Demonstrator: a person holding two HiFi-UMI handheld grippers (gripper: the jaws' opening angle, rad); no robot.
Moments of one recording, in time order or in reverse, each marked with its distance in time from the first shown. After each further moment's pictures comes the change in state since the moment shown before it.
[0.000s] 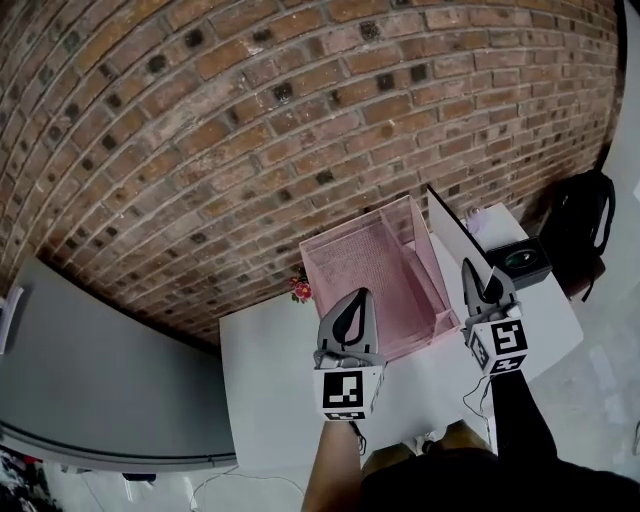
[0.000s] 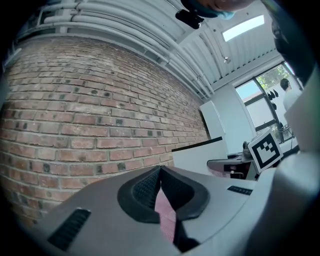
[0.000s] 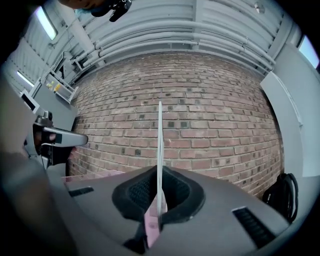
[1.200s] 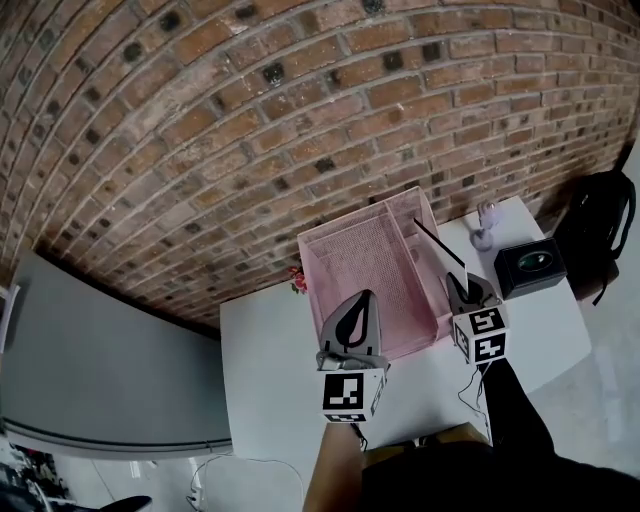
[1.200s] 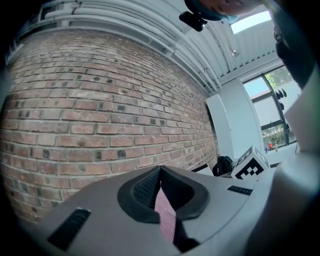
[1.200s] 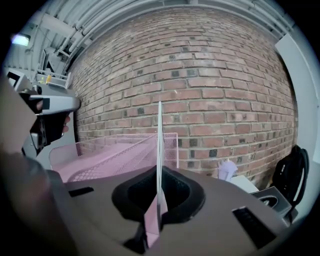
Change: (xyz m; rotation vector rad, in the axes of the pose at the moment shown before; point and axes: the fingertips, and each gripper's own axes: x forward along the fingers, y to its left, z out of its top) left arm 0.027 -0.005 -0.039 -0.054 0.077 0.037; right arm 0.051 0.013 -0.126 0.069 0.383 0.128
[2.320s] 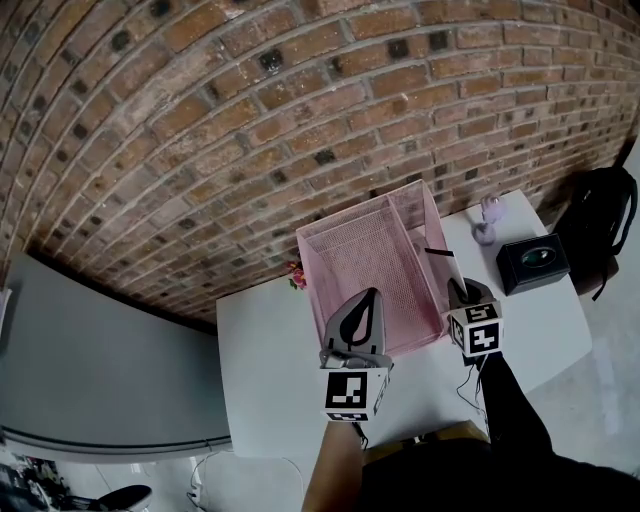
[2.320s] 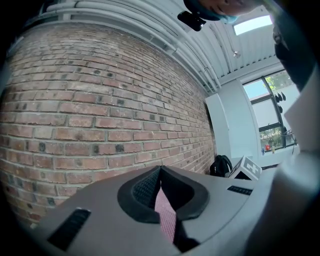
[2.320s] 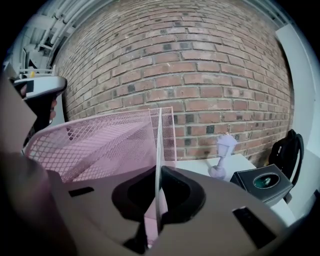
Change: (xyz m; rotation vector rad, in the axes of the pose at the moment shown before) left arm 0.007 0.001 -0.017 -0.021 0.027 -0.034; right arm 0.023 -0.005 -0.059 0.070 0.193 -0.052
